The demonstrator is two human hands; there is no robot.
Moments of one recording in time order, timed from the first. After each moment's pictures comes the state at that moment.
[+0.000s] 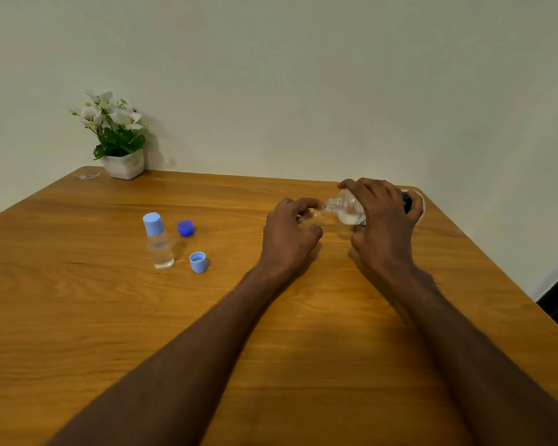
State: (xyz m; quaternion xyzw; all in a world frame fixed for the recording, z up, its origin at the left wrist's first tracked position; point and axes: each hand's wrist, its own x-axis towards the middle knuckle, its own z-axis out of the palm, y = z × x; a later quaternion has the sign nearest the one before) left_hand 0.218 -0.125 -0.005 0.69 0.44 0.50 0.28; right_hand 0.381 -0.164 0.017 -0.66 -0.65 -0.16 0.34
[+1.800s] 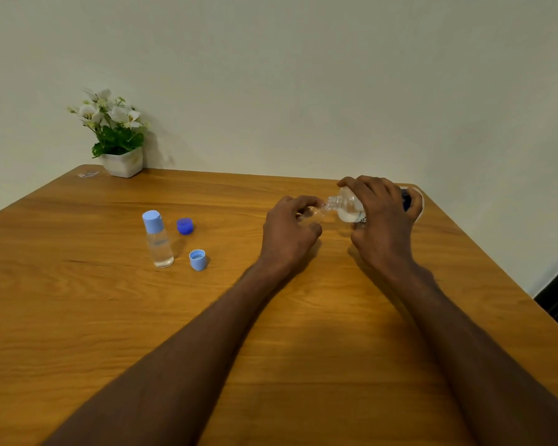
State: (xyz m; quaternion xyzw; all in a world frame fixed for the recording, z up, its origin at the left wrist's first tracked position) left_hand 0.218 -0.124 -0.005 0.70 0.43 0.50 0.27; right_hand 0.383 -0.164 0.017 -0.66 -0.65 -0.16 0.34
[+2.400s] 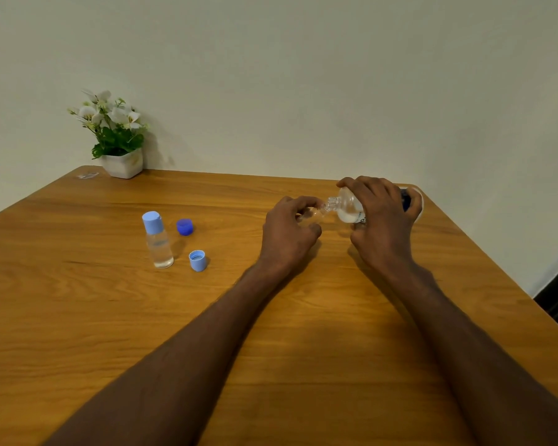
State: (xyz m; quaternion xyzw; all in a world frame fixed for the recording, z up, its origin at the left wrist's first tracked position) left_hand 0.218 -0.124 -0.005 0.70 0.43 0.50 0.28; right_hand 0.382 -0.165 0.018 -0.66 -0.65 -0.15 0.34
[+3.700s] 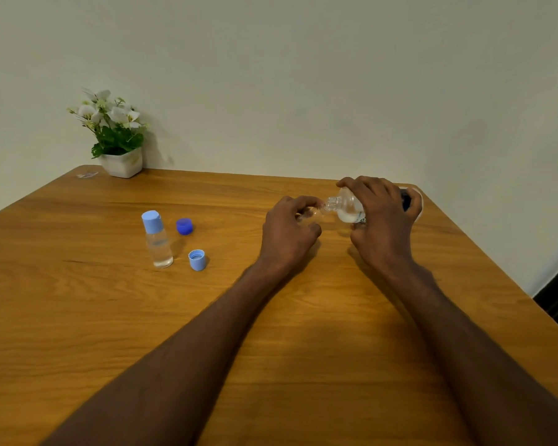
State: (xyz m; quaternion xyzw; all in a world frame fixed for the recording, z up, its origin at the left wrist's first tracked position) left_hand 0.218 -0.124 -0.005 0.70 0.44 0.50 0.28; right_hand 0.383 -0.165 0.017 -0.66 -0.65 -0.15 0.34
